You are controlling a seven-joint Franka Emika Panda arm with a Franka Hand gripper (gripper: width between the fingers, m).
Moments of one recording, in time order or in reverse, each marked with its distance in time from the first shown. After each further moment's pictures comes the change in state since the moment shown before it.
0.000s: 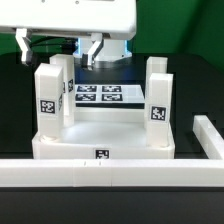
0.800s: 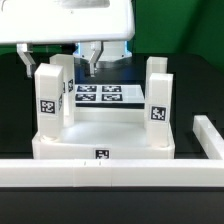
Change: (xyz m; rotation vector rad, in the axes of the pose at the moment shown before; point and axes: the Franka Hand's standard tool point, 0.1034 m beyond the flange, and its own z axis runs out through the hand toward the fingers) arm -0.010 0.000 0.007 0.121 -0.337 0.048
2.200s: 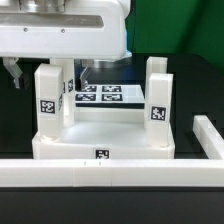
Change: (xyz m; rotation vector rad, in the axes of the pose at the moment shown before) arm 0.011 0.012 0.015 -0.100 -0.221 -0.131
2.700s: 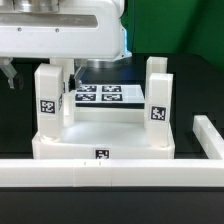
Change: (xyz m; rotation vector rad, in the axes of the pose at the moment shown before) arm -0.001 0.012 0.001 0.000 0.000 -0.050
